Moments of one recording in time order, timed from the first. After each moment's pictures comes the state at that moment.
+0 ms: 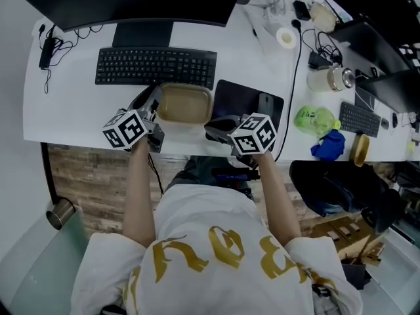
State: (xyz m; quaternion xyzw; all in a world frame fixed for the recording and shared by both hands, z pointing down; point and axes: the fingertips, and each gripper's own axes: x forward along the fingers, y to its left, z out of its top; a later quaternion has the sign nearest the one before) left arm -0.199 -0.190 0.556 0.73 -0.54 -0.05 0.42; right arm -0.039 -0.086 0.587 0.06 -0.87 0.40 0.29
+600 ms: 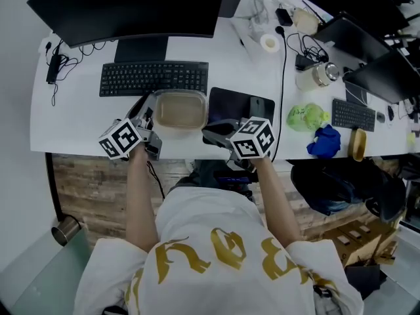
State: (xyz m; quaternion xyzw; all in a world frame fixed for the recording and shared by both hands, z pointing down) left arm -0.199 -0.178 0.507 0.73 -0.54 -0.09 0.41; right arm -0.036 -0.085 0.537 0.08 -0.89 0.37 0.24
